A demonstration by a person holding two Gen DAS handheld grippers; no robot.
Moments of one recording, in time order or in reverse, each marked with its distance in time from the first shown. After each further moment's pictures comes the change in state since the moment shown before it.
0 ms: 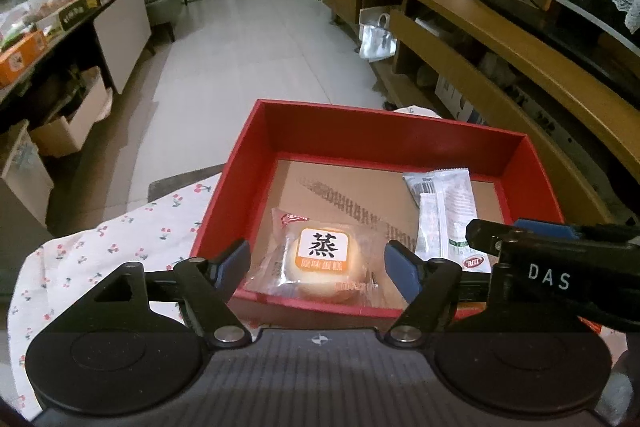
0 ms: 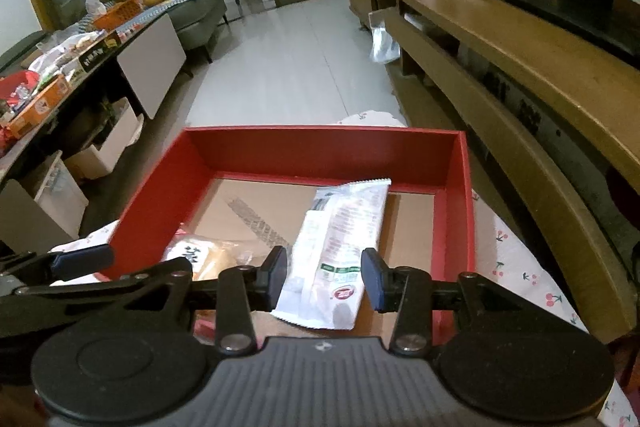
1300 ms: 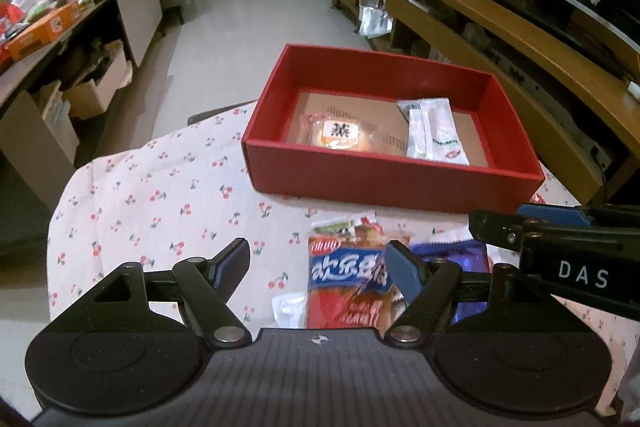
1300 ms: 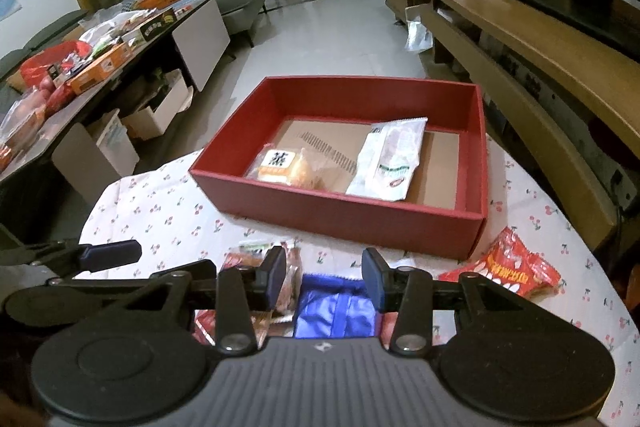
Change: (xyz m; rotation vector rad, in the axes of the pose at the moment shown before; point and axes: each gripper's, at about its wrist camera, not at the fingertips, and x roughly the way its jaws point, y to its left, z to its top) left arm -0.067 0.020 -0.077 -0.001 0.037 -0.010; right arm -0.087 0.034 -0.080 -0.070 0.021 0.076
